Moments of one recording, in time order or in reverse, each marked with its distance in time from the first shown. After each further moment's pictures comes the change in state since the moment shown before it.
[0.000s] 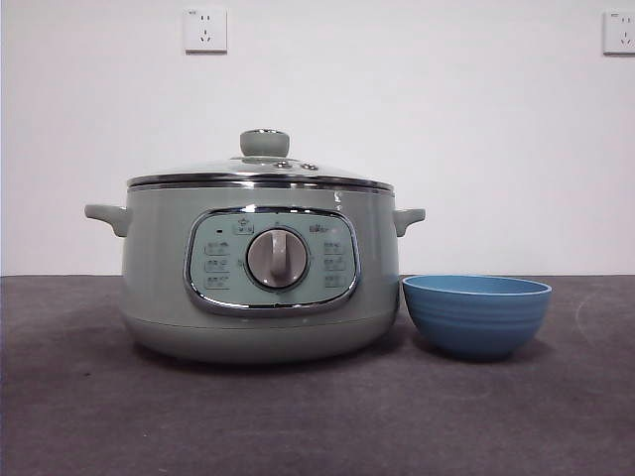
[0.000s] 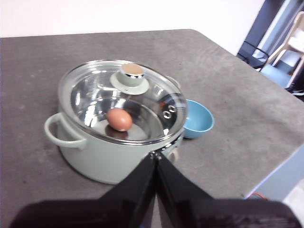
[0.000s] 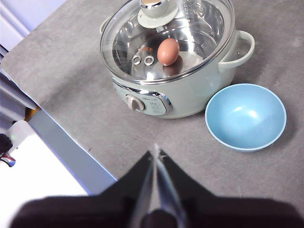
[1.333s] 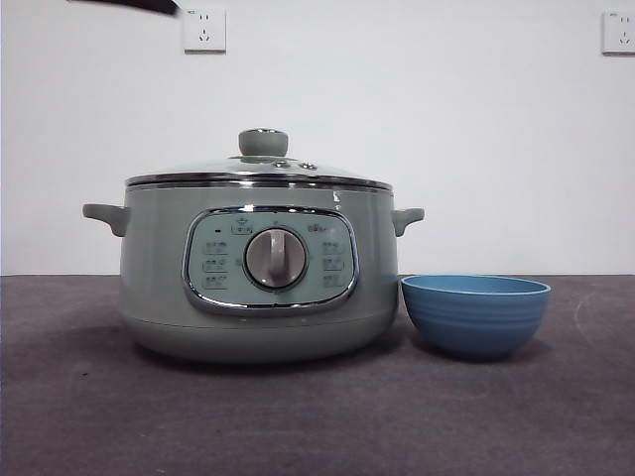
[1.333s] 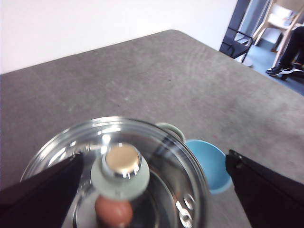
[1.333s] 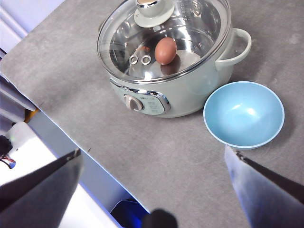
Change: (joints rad) left arm -0.390 0.698 0.245 0.515 -0.269 -0.023; right arm 0.000 0.000 0.000 -0.004 0.000 0.011
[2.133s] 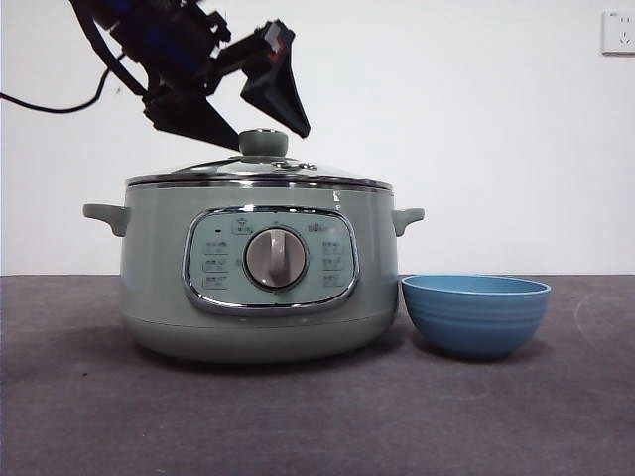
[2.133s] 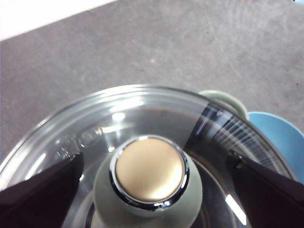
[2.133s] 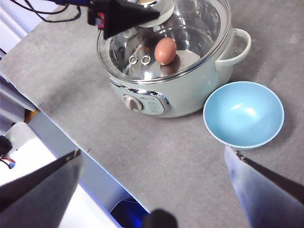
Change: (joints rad) left arm -0.098 0.350 0.000 0.203 -0.196 0.086; right arm 0.000 0.000 0.000 0.000 0.001 0.000
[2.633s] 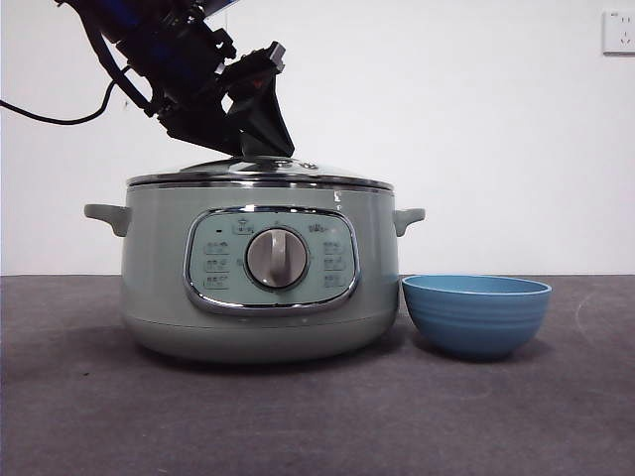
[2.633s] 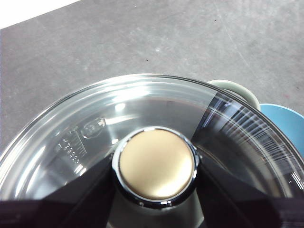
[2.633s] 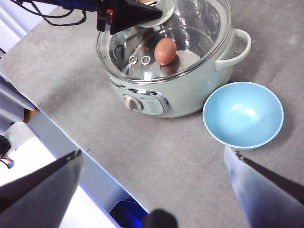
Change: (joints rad) left arm -0.006 0.024 0.007 -0.011 -0.027 0.000; right arm 0.000 0.000 0.000 0.000 0.003 -0.004
